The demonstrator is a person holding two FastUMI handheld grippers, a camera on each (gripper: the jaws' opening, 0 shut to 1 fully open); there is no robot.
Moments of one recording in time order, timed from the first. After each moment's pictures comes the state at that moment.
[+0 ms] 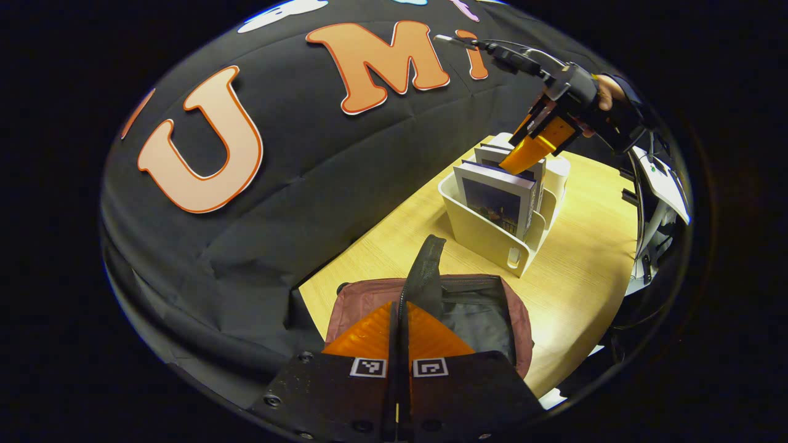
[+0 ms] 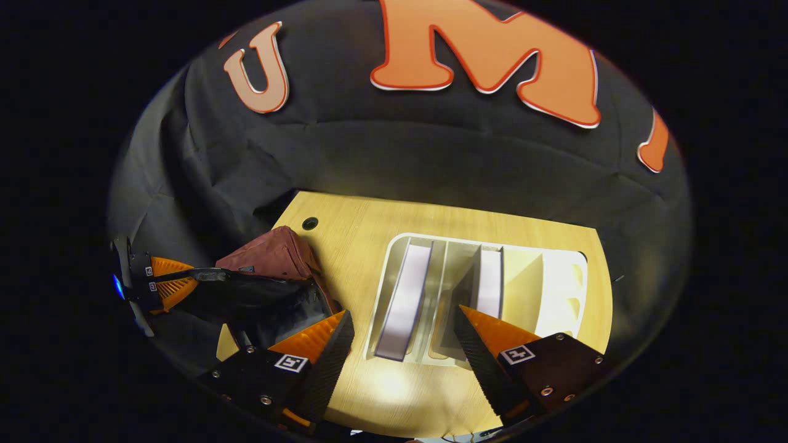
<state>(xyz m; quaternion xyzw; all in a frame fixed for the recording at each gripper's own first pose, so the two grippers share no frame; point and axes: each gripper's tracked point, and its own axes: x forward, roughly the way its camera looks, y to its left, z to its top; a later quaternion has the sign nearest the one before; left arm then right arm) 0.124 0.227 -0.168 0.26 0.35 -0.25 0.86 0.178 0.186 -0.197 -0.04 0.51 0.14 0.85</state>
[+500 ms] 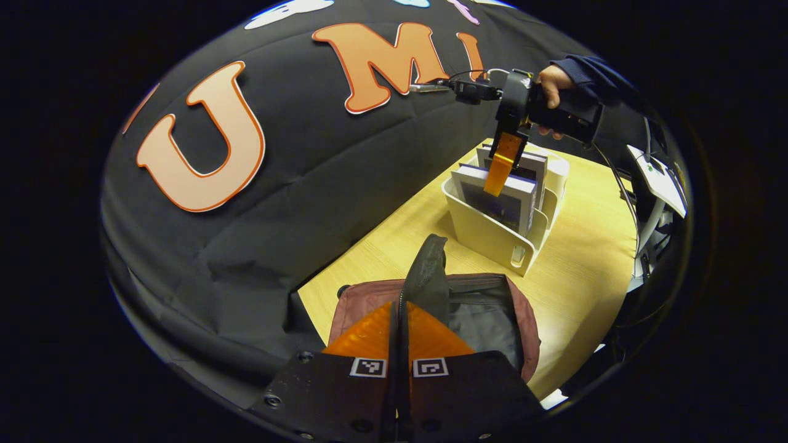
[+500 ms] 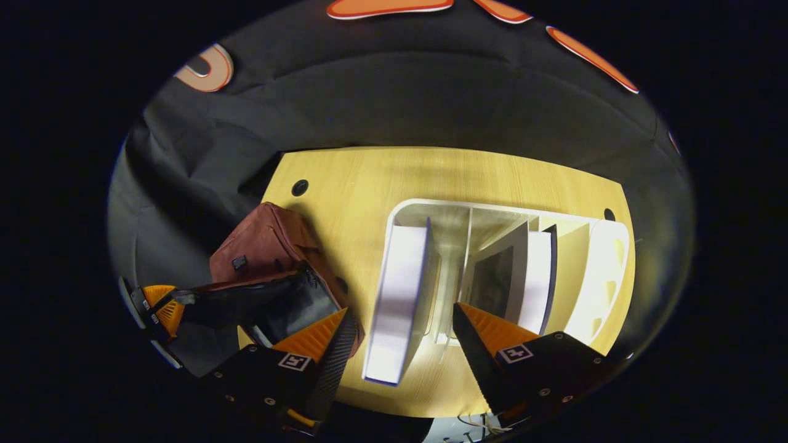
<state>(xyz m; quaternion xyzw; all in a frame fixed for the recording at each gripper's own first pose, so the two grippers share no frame) 0.133 0.241 -0.175 0.26 0.35 -0.25 0.87 0.194 0.190 -0.253 -0.01 0.64 0.10 0.77</state>
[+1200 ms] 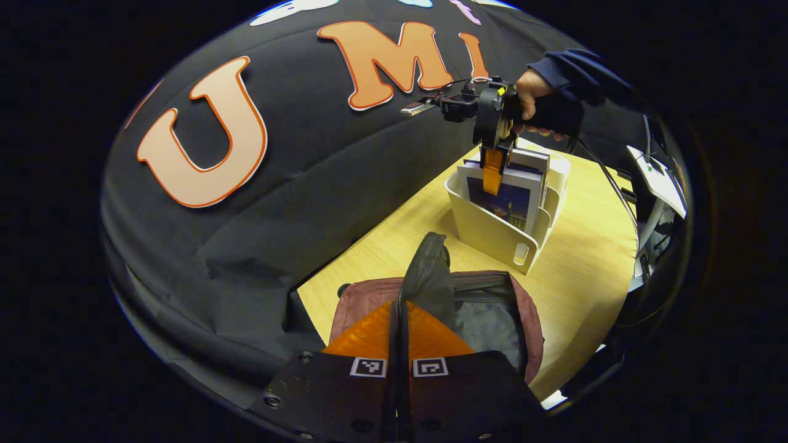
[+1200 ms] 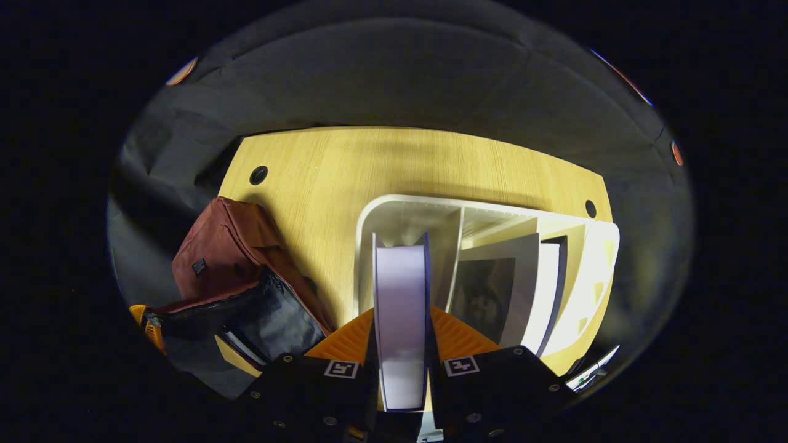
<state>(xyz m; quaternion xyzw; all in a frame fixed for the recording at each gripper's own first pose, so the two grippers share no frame) 0.133 0.245 -0.180 0.26 0.35 -0.26 0.87 0.200 0.181 -0.280 -0.06 0.68 0.04 0.73</state>
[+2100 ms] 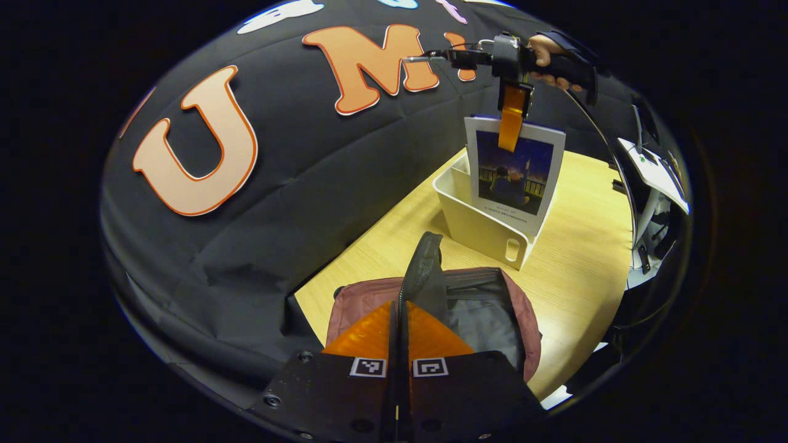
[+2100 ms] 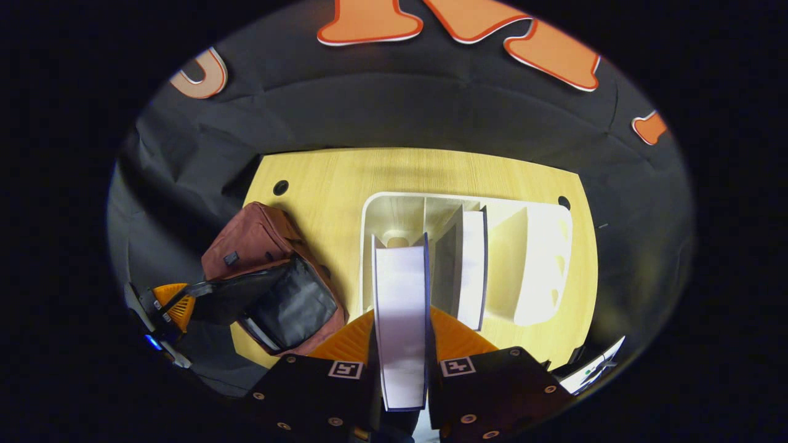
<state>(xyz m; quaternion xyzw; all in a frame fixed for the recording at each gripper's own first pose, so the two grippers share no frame) 0.120 0.239 -0.180 0.27 0.34 -0.28 0.86 0.160 0.161 -0.171 -0.03 0.63 0.04 0.77</state>
